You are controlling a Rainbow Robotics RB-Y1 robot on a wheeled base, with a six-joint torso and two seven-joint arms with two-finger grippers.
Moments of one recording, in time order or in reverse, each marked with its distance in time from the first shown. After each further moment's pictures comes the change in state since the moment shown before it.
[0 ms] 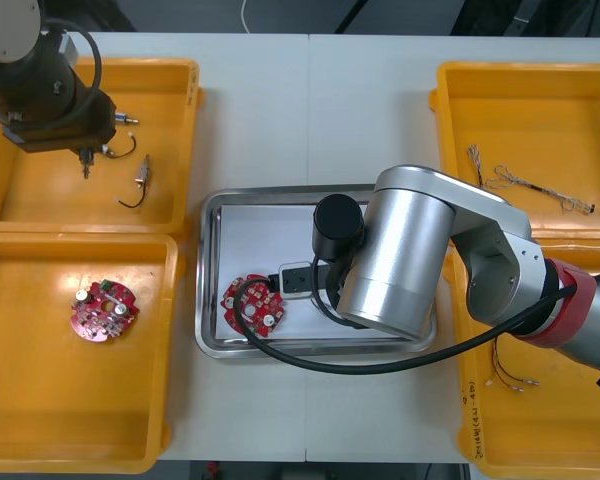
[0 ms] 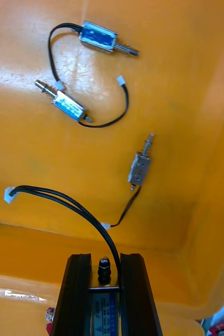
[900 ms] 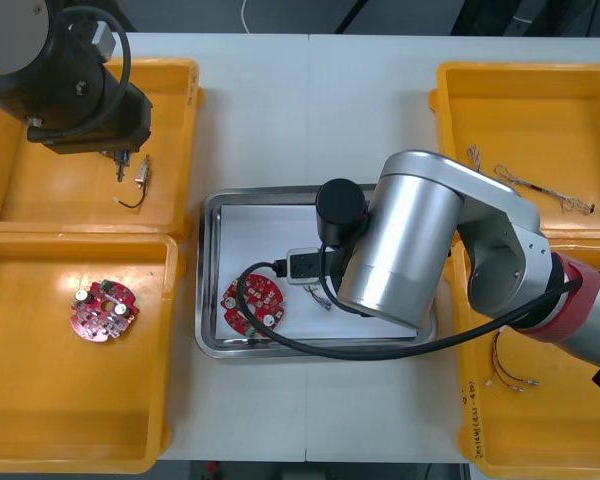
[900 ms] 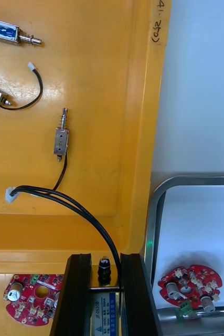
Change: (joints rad) right arm 0.000 0.010 -0.047 -0.010 0.036 0.072 0.000; left arm 0.015 0.000 -0.042 -0.245 0.127 0.063 0.127
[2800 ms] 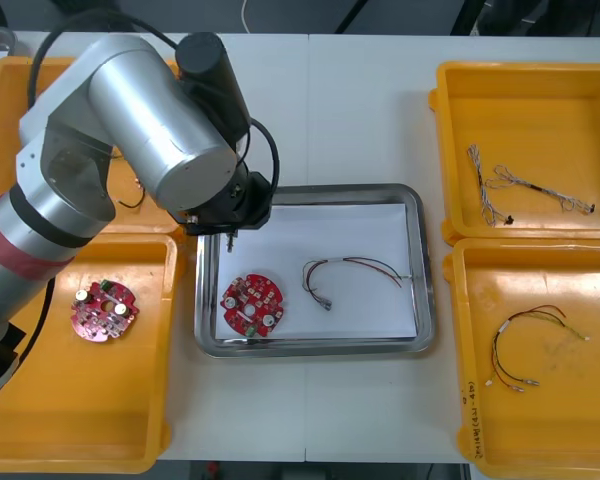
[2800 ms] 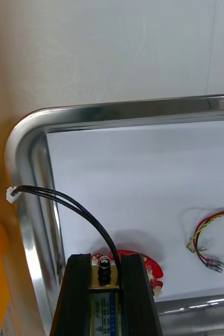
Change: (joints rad) right arm 0.091 -0.187 -1.141 0.142 0.023 0.102 0.020; left arm 0.001 -0.138 -0.429 -0.036 -0.098 -0.147 0.276
